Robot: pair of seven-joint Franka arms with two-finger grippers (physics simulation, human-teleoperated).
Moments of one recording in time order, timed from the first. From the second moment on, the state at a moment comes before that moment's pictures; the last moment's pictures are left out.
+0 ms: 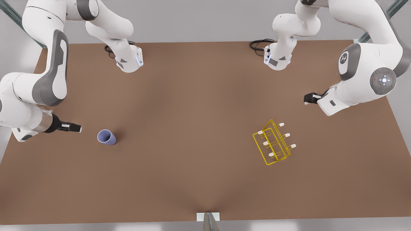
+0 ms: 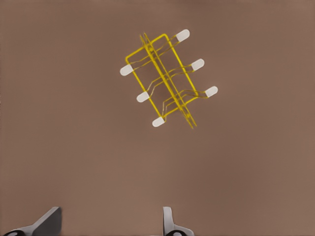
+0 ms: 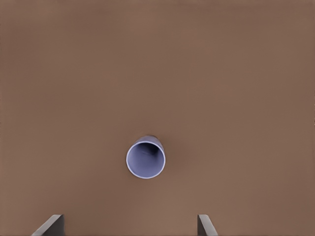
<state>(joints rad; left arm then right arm) -0.16 0.18 0.07 -1.44 -0.03 1.37 0.11 -0.08 0.29 -0.03 -1.46 0.04 1.63 0.01</state>
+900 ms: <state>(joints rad) -0.18 0.21 -0.11 -1.41 -0.02 1.41 0.13 -0.05 0.35 0.04 -1.83 0.09 2.00 0.03</state>
